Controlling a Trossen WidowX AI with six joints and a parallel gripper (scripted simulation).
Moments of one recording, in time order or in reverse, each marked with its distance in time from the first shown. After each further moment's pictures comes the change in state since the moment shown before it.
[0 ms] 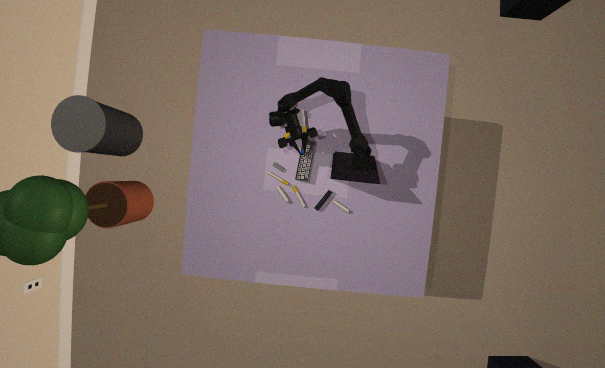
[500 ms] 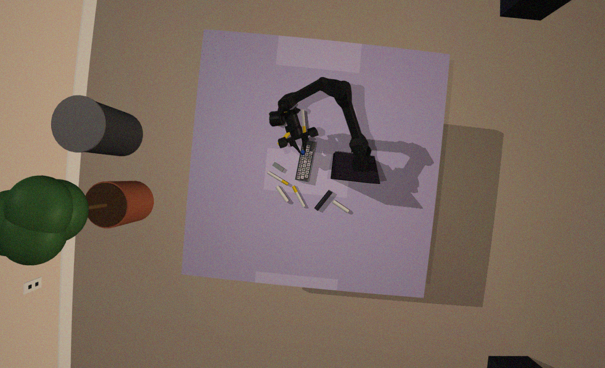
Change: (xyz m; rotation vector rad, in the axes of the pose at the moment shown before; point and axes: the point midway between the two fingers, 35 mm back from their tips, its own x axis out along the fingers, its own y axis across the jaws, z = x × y) arm -0.002 -0.001 -0.005 0.000 0.000 0.001
